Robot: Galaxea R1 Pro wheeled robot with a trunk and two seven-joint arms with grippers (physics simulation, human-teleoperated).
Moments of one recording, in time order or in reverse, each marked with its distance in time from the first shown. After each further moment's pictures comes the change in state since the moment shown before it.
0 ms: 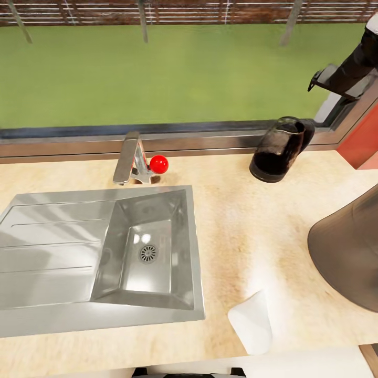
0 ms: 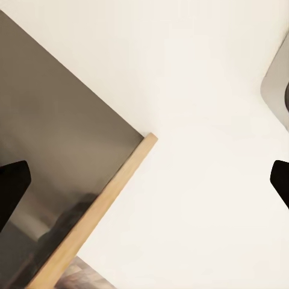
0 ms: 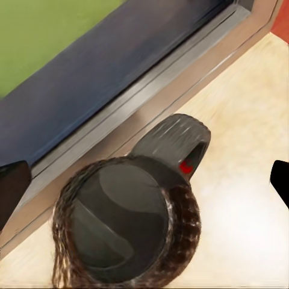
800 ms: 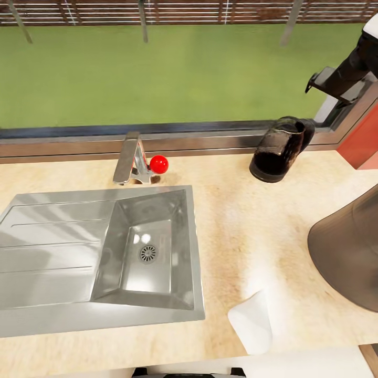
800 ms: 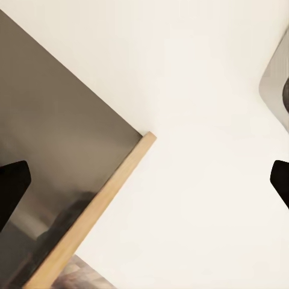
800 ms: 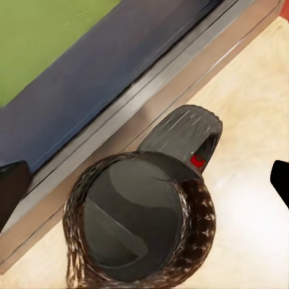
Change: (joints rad) left arm 0.000 -0.005 0.000 0.000 0.000 0.000 0.000; right arm 0.000 -0.004 -0.013 0.031 -0.057 -0.055 -0.027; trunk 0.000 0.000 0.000
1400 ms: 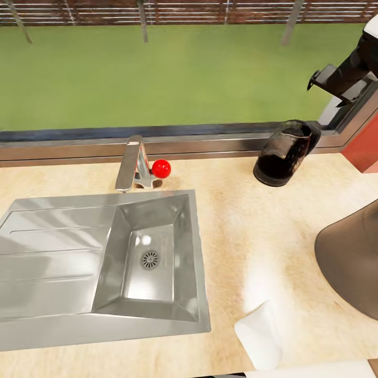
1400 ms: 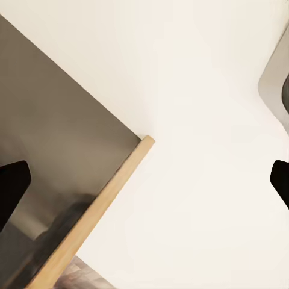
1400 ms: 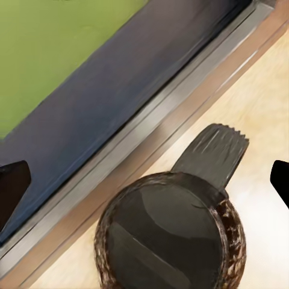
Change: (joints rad) left arm 0.000 -0.002 0.000 0.000 0.000 0.000 0.000; right arm 0.000 -0.003 0.000 0.003 -0.006 -0.048 0.004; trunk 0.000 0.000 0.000
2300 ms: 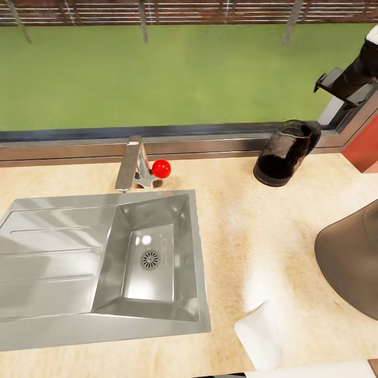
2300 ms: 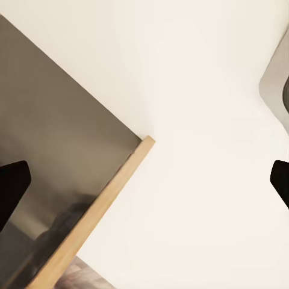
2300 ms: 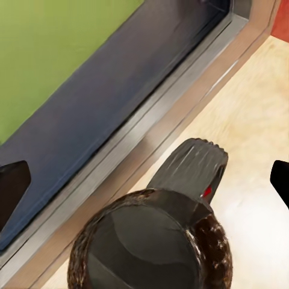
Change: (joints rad) left arm 0.000 0.002 0.001 0.000 0.002 0.001 0.000; right arm 0.003 -0.032 0.002 0.039 0.011 -0.077 -0.001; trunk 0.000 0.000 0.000
